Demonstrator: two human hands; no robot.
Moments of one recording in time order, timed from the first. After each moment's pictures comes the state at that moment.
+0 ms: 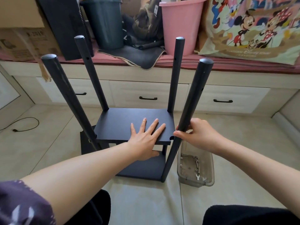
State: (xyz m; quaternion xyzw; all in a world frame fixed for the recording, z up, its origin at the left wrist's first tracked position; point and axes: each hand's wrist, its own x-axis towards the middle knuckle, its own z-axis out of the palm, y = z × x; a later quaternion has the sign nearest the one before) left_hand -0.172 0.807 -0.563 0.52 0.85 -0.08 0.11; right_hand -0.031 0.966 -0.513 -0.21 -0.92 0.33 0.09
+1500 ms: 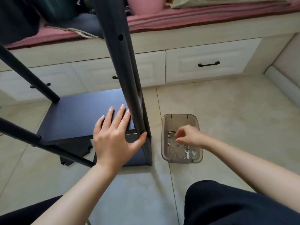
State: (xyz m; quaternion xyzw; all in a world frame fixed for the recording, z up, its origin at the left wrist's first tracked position) left_hand -0.133 0.825 -0.625 0.43 0.84 0.15 -0.29; right_hand 0.004 1.056 -0.683 -0.33 -0.85 0.39 -0.12
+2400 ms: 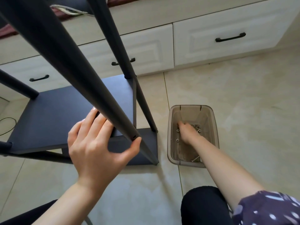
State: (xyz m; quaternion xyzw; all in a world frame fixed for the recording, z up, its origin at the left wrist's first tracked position) left_hand -0.136 0.827 -0.634 0.44 0.81 0.18 -0.33; right_hand -0.068 1.088 -0.851 -0.33 -0.89 0.27 -0.14
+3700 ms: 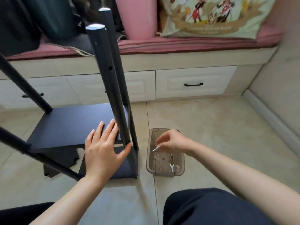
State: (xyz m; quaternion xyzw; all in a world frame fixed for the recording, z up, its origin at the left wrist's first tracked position) left_hand -0.112 0.826 -0.618 0.40 0.88 0.17 -0.20; right_hand 0.011 1.055 -0.626 -0.29 -0.83 0.47 -0.07
